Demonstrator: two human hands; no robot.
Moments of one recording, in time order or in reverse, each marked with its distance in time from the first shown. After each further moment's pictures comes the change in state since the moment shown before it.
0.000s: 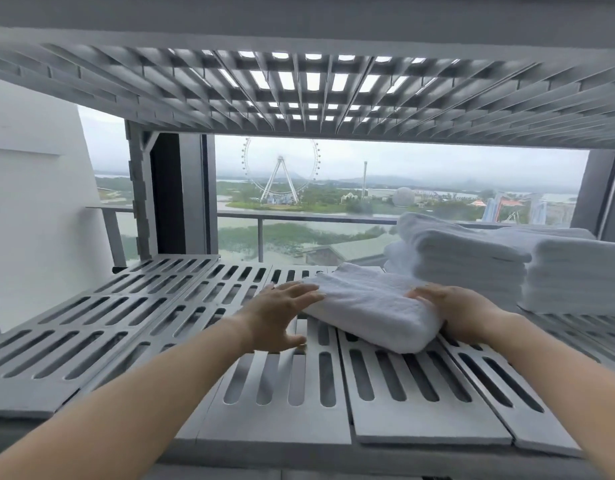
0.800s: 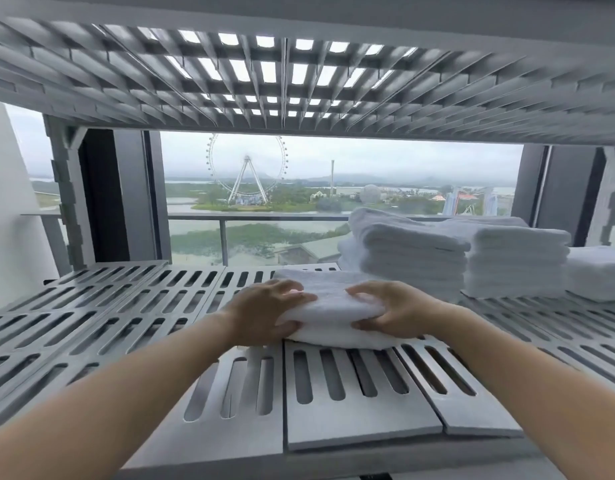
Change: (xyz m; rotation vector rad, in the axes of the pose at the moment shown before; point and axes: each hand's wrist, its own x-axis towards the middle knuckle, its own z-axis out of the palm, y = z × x) left_hand 0.056 0.034 0.005 0.021 0.085 0.154; right_hand -0.020 -0.015 -0.009 0.486 0.006 0.067
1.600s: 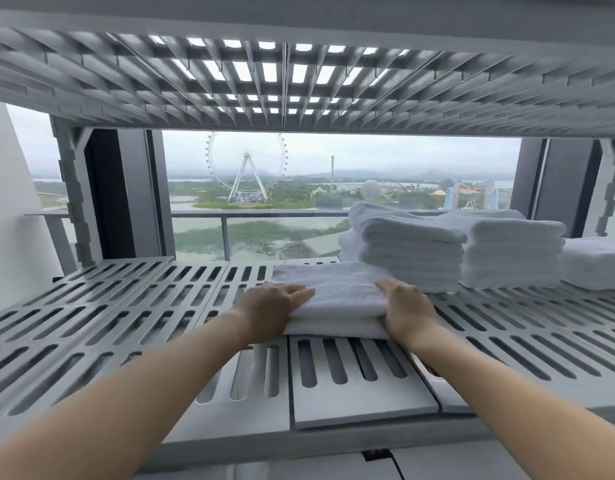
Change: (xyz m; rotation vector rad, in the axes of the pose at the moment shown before) left_hand -0.002 0.016 0.006 0.108 -0.123 -0.114; right_hand -0.009 0.003 0.035 -0.203 0.436 0.203
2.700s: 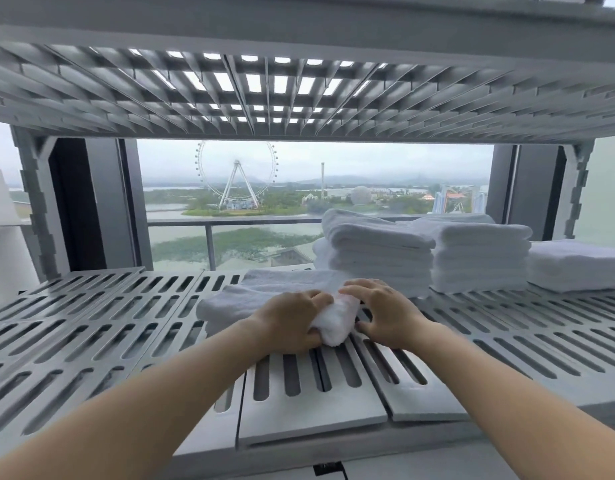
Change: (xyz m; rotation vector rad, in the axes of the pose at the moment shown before) left_hand 0.047 0.079 -0.023 -0.164 0.046 0.057; right_hand 0.016 0.053 -0.013 0.099 -0.193 -0.341
